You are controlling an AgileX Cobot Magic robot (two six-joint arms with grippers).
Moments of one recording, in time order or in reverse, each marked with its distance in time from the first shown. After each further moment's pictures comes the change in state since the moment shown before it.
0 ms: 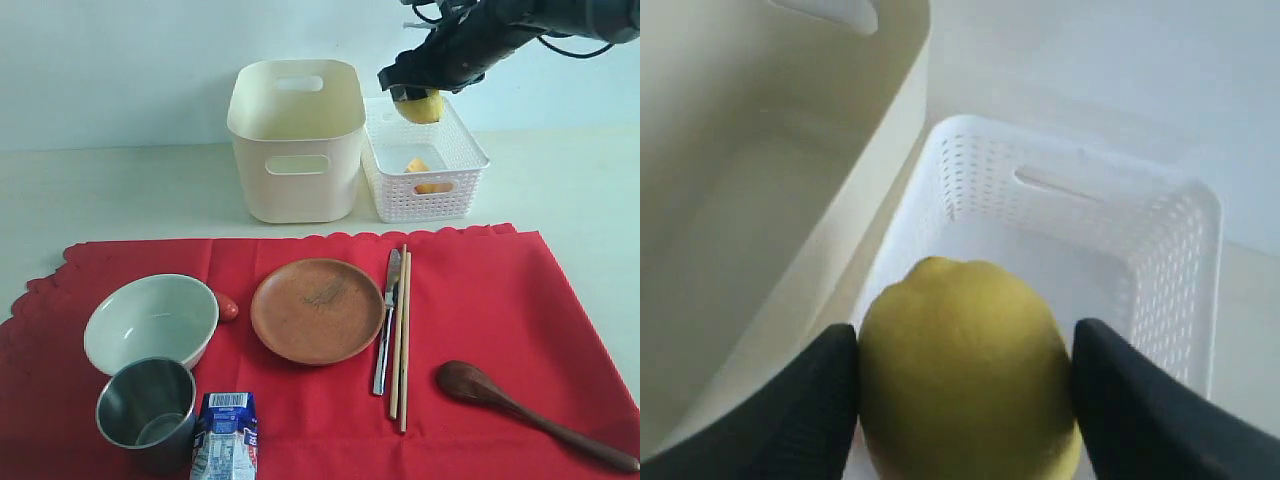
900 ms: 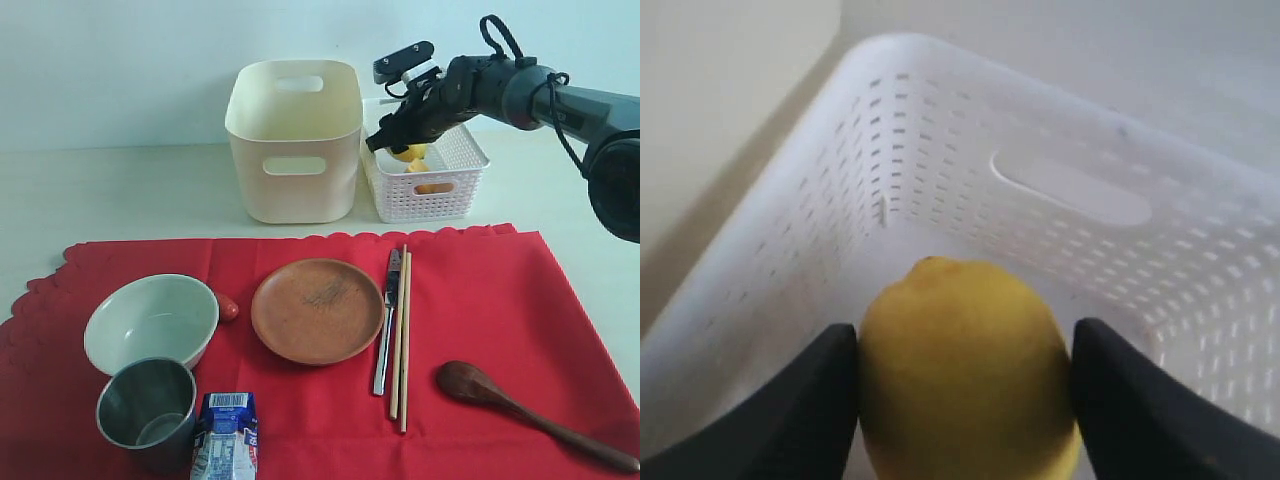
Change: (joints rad) left arm 0.000 0.000 0.000 0.000 0.000 0.000; right arm -0.002 0.369 -0.296 -0.134 -0.100 -0.037
